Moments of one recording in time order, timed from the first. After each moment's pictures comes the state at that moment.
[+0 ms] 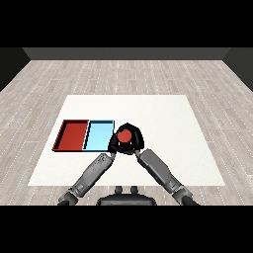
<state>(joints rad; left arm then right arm) -0.42 0.03 -0.54 -1.28 0.16 0.49 -0.17 -0.50 -0.02 0.53 -1.33 -0.35 -0.46 -0.37</state>
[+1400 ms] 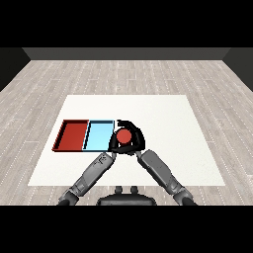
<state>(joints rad) -0.44 0.03 -0.55 -1.28 0.18 0.57 -0.19 -0.48 -0.02 0.52 -1.40 -0.33 -0.40 -0.36</state>
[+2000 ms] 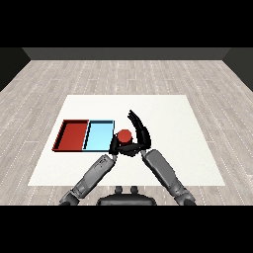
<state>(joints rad) -0.40 0.01 -0.57 -1.28 0.15 0.58 -0.20 -0.44 -0.04 0.45 -1.48 -0.23 -0.39 -0.31</state>
